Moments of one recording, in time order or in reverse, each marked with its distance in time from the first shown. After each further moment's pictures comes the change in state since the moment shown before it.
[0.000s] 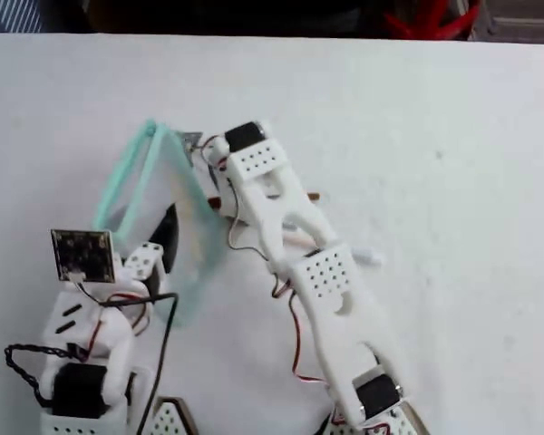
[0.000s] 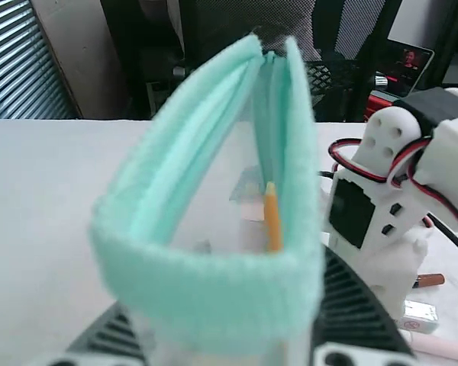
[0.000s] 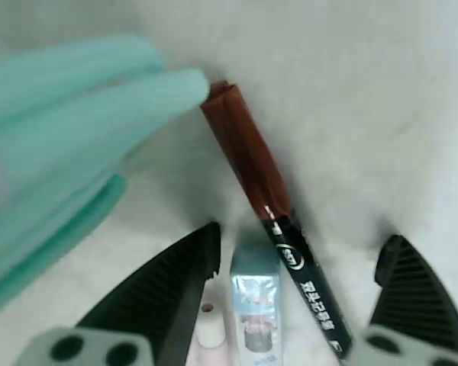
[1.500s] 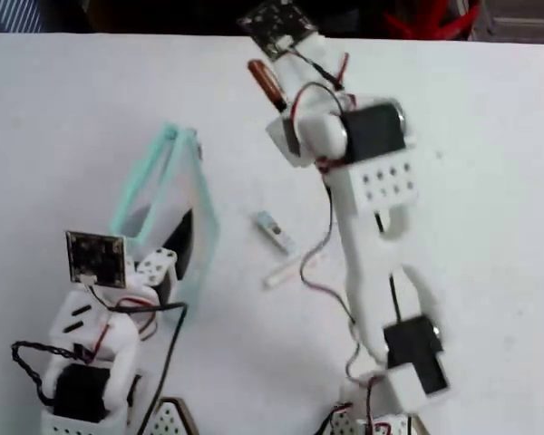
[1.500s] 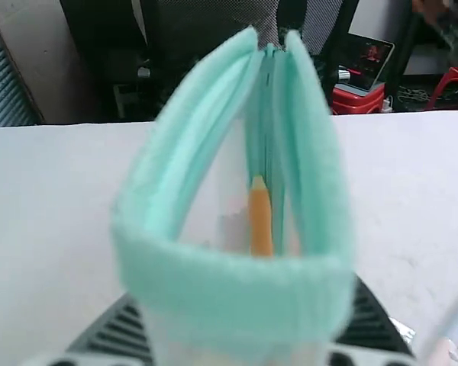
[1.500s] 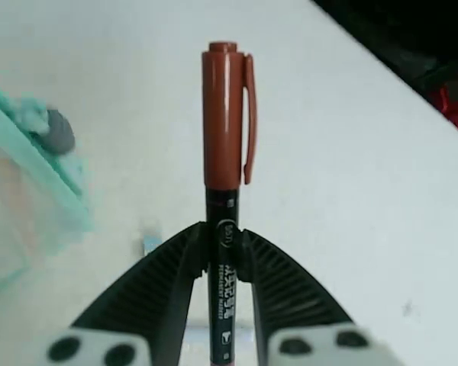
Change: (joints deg) left arm 5.7 -0.4 0.0 1.1 0.1; right arm 9.0 -67.8 34.3 -10.5 -23.3
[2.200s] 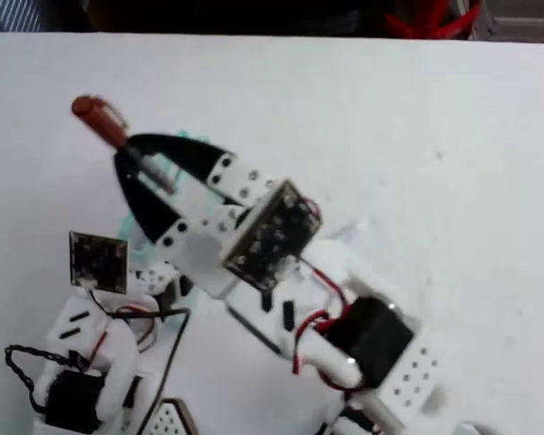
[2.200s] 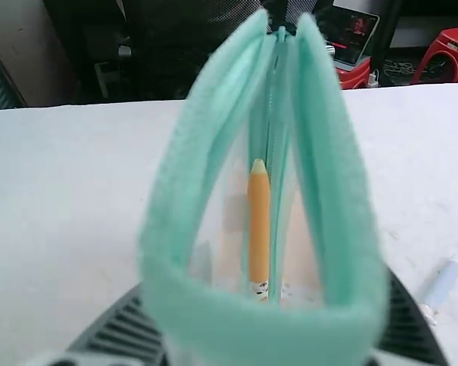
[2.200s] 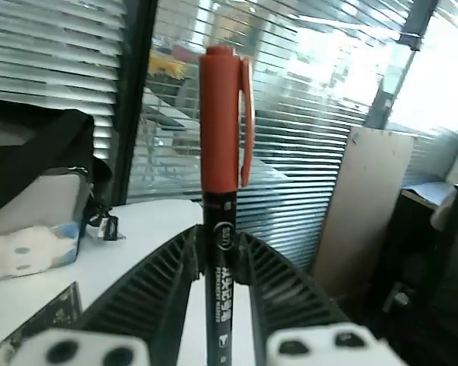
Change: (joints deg) left arm 2.2 0.2 -4.7 7.6 0.0; right arm -33.2 -43.0 49.6 -57.6 -6.2
